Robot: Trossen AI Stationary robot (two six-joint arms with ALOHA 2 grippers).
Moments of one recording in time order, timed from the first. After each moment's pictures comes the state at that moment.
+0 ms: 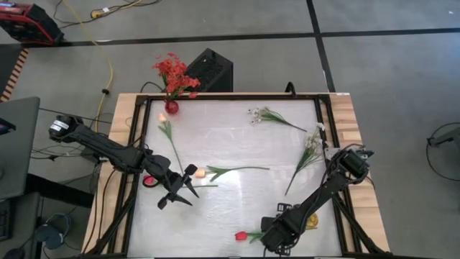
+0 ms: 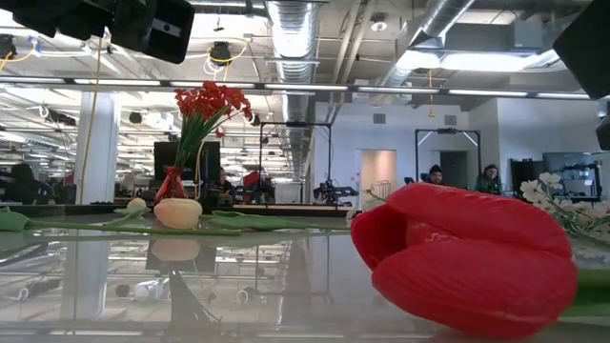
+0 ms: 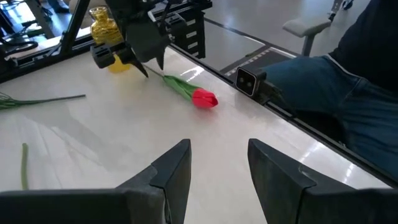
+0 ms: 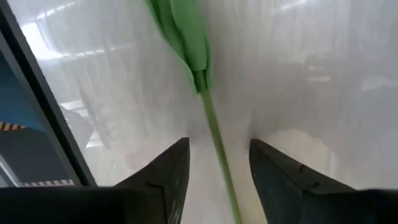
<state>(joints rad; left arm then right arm) -0.33 1.08 0.51 0.20 0.27 0.19 0.73 2.02 1.38 -0.82 -0.15 0.89</state>
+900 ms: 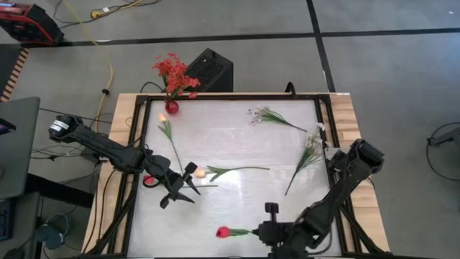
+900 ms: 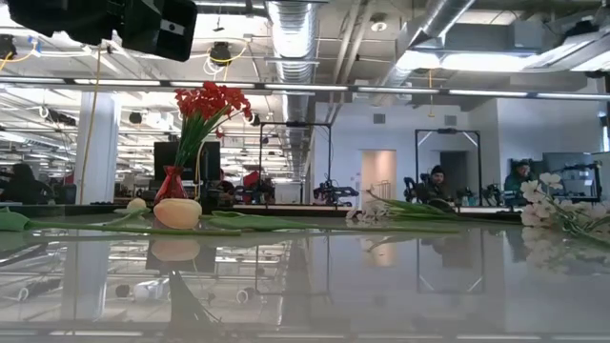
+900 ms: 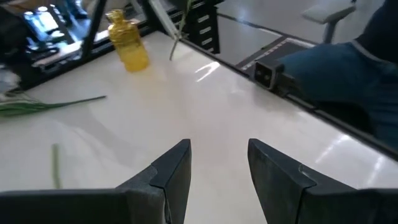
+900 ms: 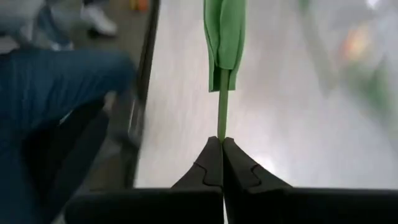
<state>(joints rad) -0.33 1.08 0.51 0.20 0.19 0.27 0.82 1.82 1.48 -0.54 0.61 0.55</state>
